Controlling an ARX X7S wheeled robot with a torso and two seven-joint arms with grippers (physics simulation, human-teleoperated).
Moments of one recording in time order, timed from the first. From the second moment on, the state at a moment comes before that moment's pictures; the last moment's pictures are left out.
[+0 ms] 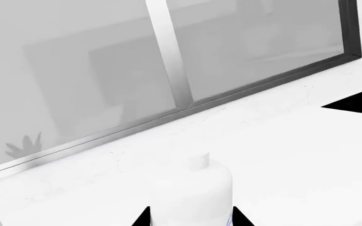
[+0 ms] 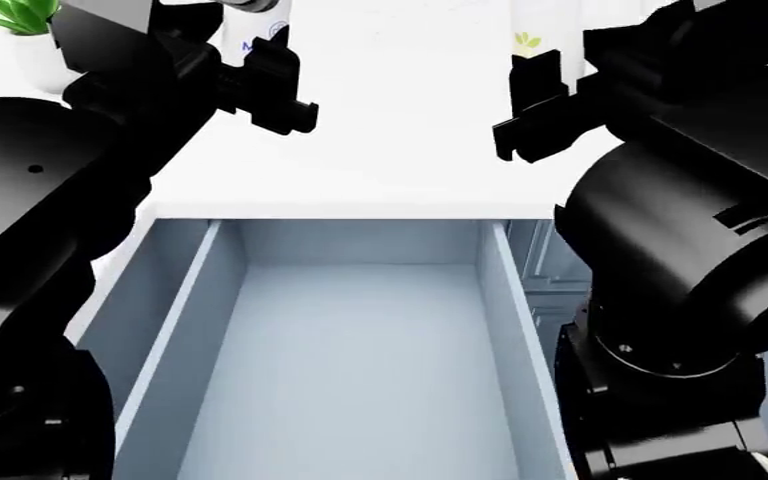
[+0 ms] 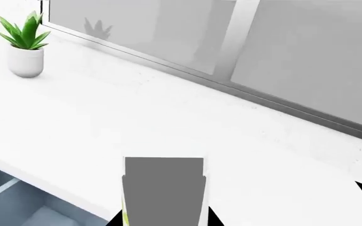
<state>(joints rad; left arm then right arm) -1.22 -0.24 0.18 0.46 -0.36 -1.44 0.02 1.30 0.00 -0.28 -0.28 -1.38 1.57 -1.57</state>
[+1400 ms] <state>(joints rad) -1.22 -0.24 0.09 0.53 -0.46 -1.51 -0.02 1.15 0.08 -0.88 0.47 0.80 1.39 -0.12</state>
